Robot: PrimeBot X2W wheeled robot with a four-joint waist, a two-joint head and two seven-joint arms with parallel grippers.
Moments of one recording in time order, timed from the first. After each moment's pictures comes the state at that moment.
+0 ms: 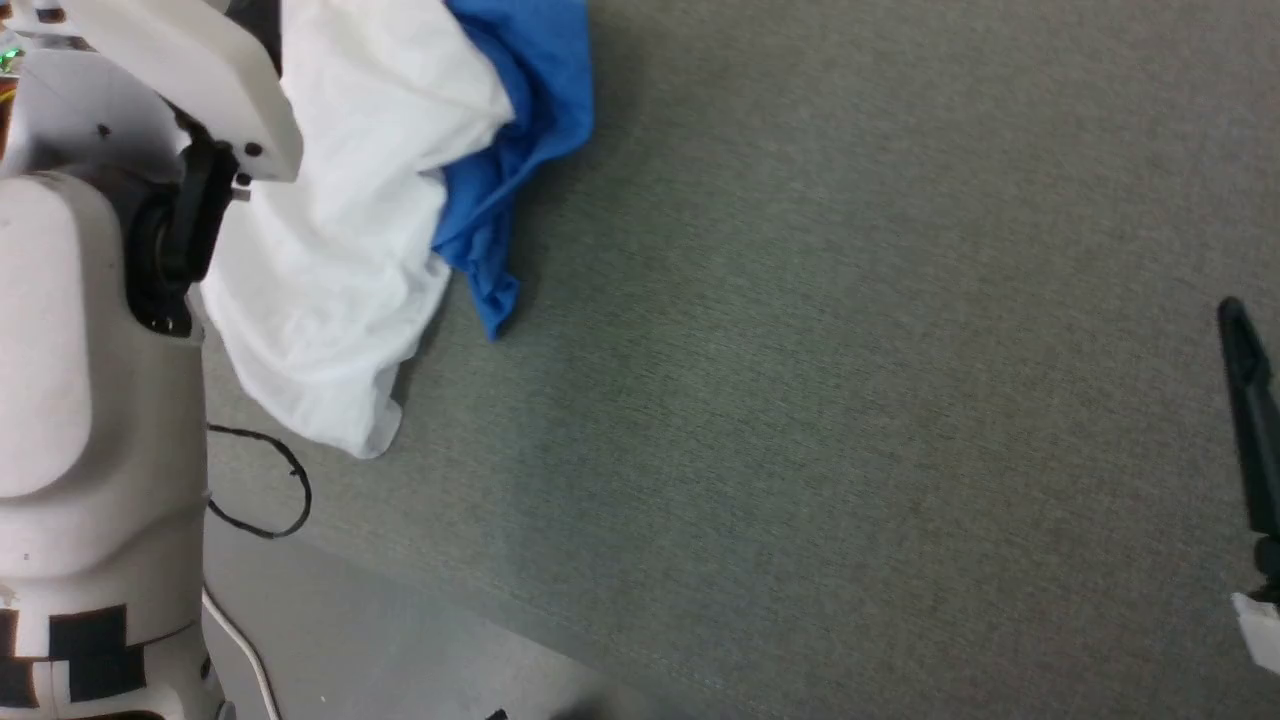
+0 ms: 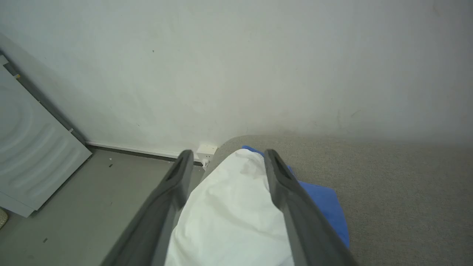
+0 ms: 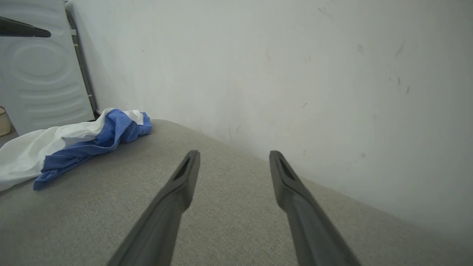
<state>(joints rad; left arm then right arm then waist) -0.84 0.28 -0.04 0.12 -0.24 0.01 0.45 0.08 -0.36 -0.13 -0.59 0.20 0.13 0.00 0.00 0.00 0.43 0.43</state>
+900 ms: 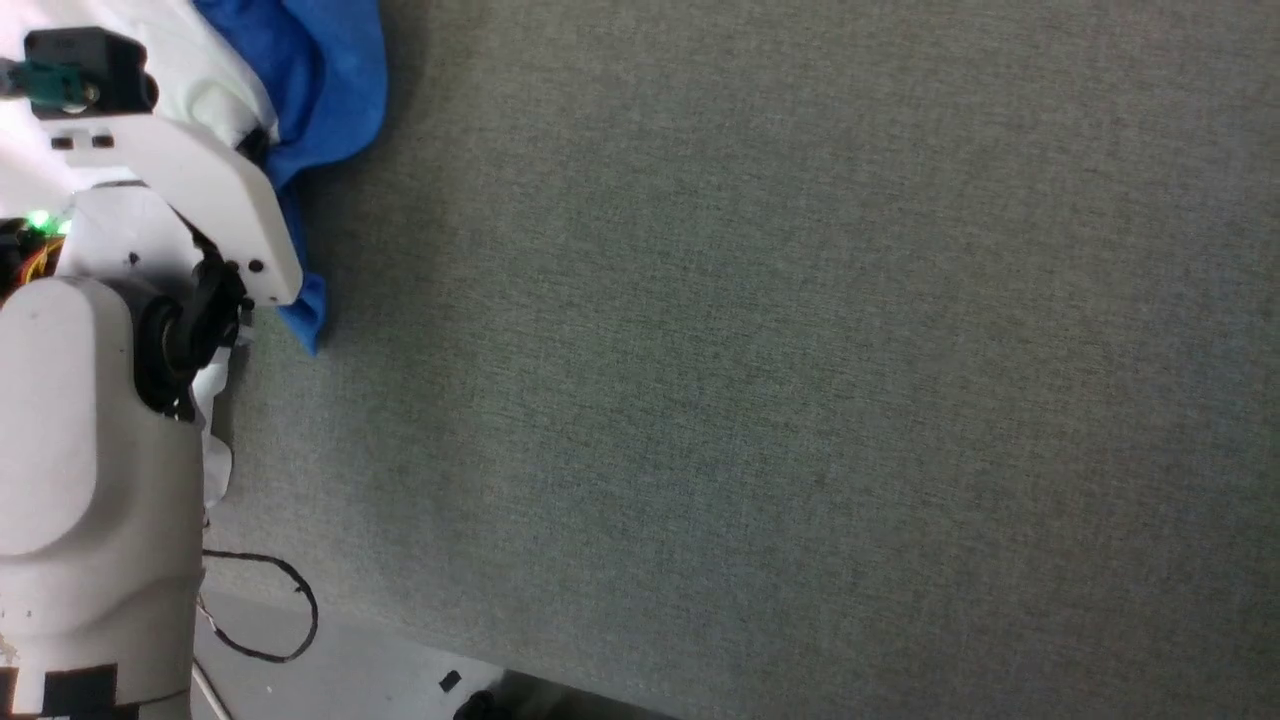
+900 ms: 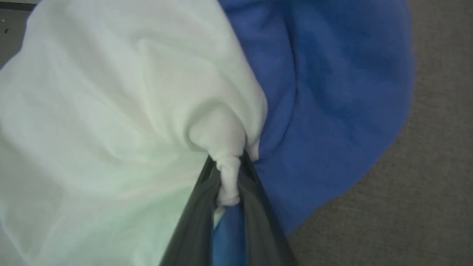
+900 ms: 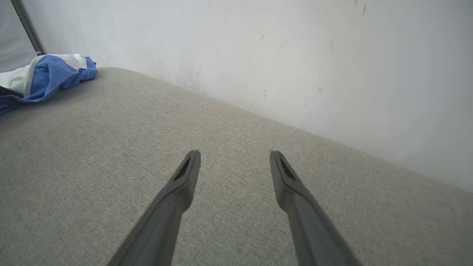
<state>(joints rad) -0.71 0.31 -0.02 0.21 -0.32 0.05 0.68 0.09 -0.48 -0.20 -0.64 0.30 0.13 0.02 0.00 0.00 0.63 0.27</state>
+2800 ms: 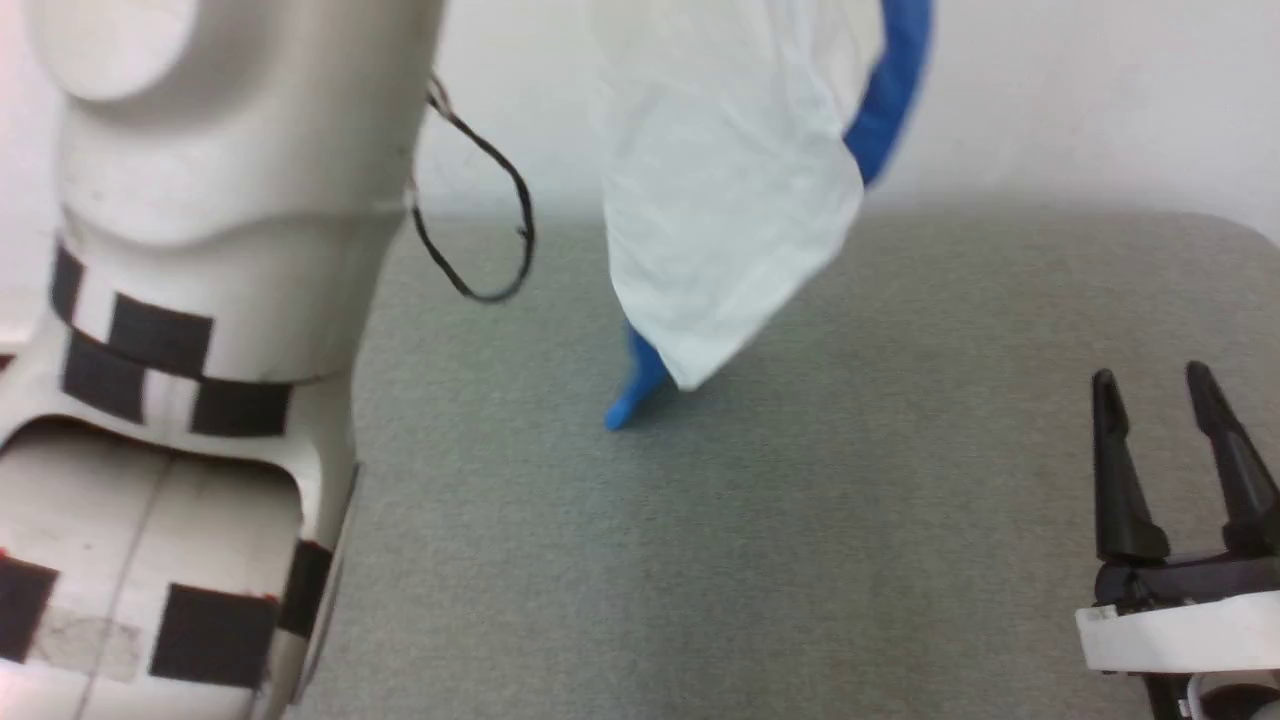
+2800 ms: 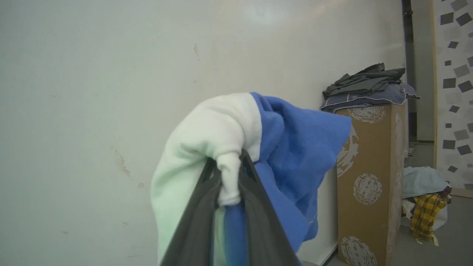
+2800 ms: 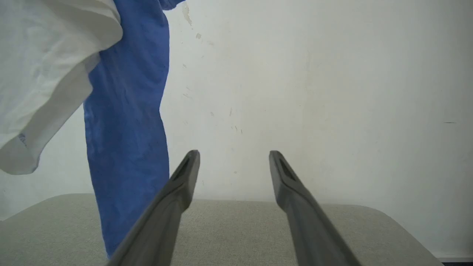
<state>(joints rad) -1.46 0.06 -0.31 0.42 -0.63 -0.11 0.42 0.09 -0.05 -0.09 -0.30 0.15 0.13 -0.11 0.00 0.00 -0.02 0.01</state>
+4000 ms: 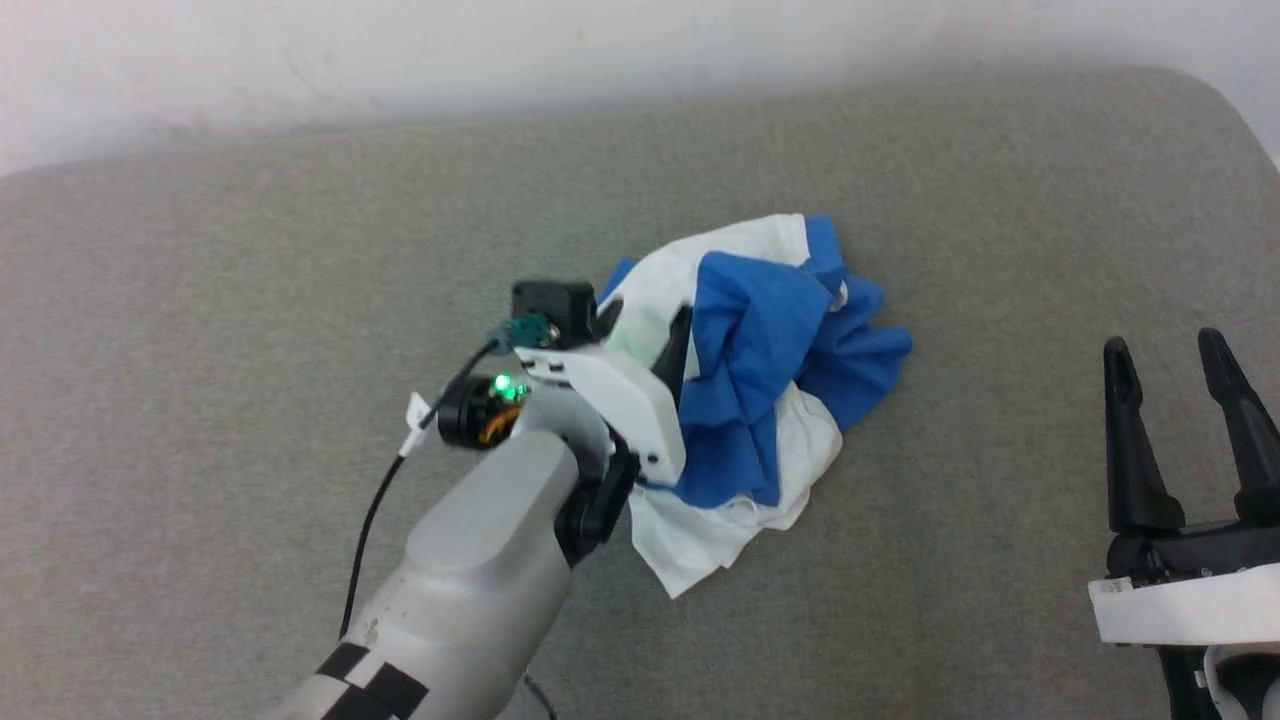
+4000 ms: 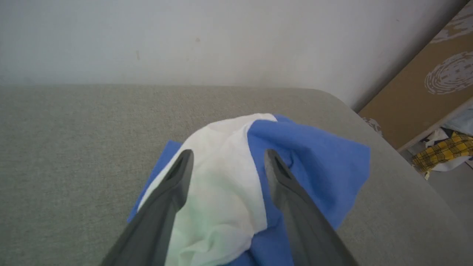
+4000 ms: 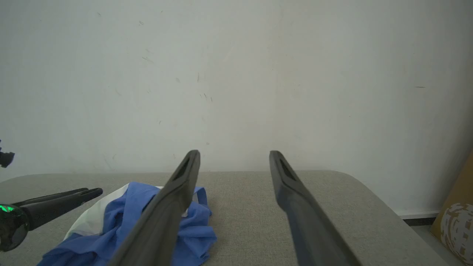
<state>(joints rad) -0.74 0.05 -0.76 0.78 -0.80 0.13 -0.10 0.04 -0.10 -0.10 -0.30 0.19 0.13 -0.10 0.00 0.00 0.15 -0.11</state>
